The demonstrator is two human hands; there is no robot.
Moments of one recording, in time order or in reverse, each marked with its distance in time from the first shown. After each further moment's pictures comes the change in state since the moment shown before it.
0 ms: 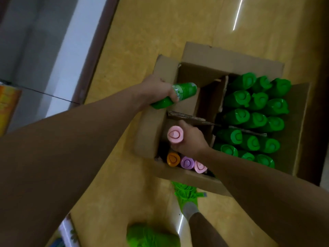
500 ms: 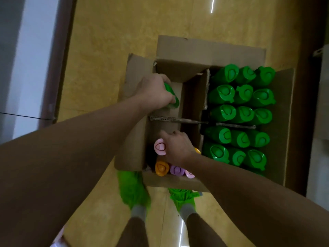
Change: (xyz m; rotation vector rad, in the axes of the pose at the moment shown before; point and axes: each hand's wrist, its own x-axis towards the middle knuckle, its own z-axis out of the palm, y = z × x) left_hand 0.062 0.024 0.059 0.315 0.100 0.260; right_hand 0.025 0.025 0.013 -0.365 -0.072 -0.089
